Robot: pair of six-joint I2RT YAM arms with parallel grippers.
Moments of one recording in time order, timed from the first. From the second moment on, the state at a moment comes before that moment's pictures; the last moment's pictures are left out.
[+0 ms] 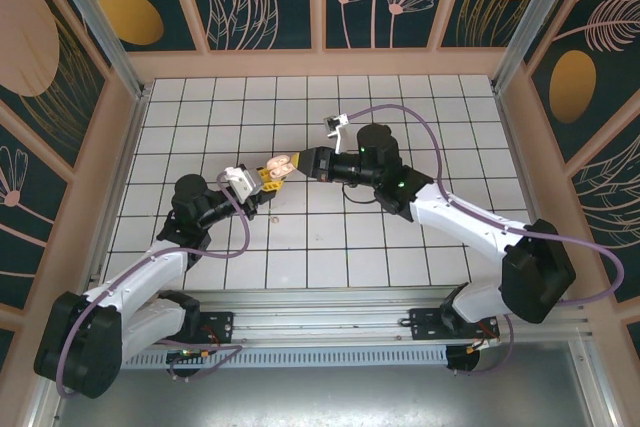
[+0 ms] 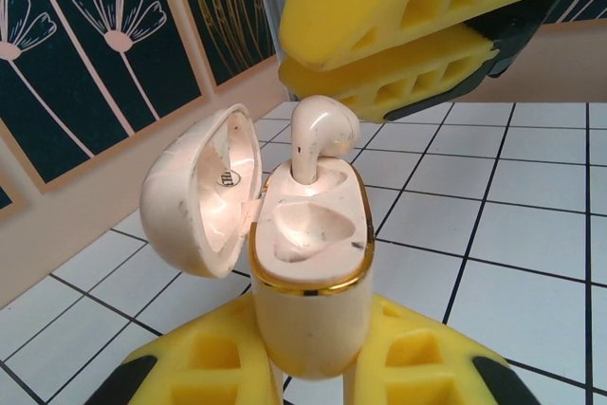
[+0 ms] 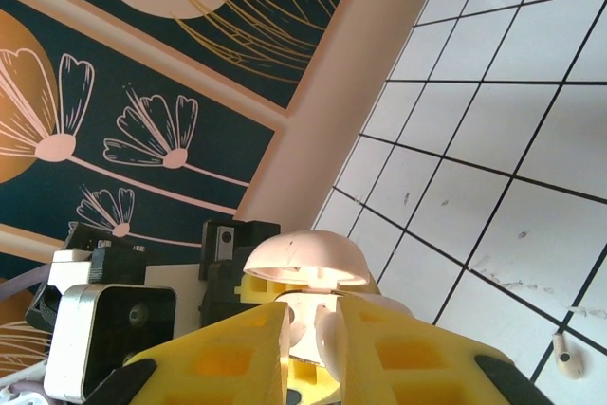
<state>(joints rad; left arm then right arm) -0.36 1.04 0.40 0.56 0.65 0.26 0.77 1.39 0.99 0.19 -0.49 0.86</state>
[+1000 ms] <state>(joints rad) -0.36 1.04 0.40 0.56 0.64 0.25 0.80 1.36 0.93 0.23 -0.45 0.90</state>
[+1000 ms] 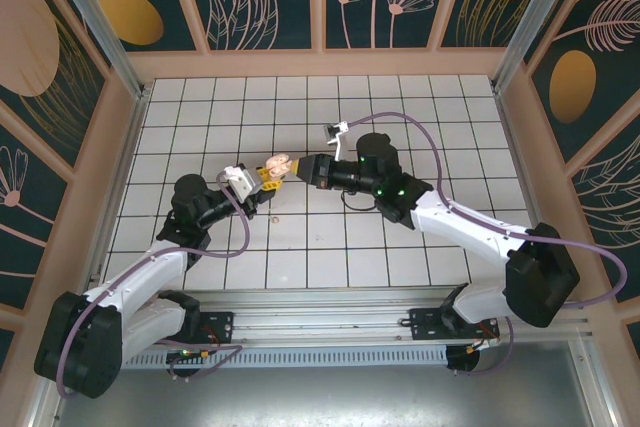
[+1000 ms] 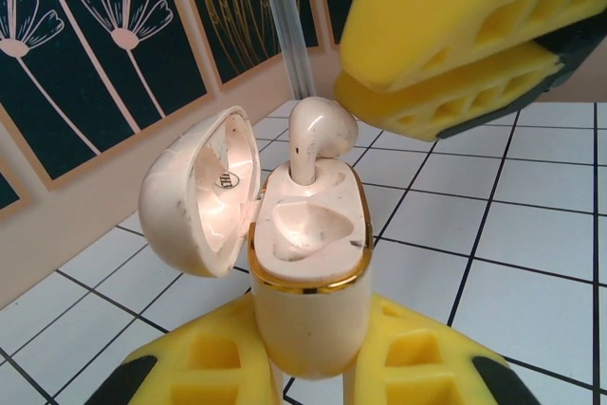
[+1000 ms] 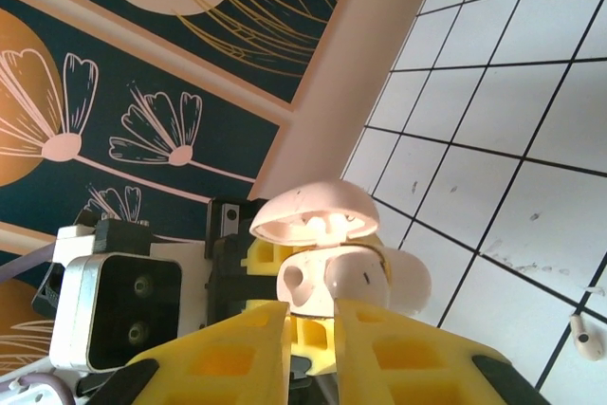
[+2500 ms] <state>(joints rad) -0.36 1.04 0.40 0.57 0.65 0.24 0.80 1.14 0.78 0.22 -0.26 0.32</state>
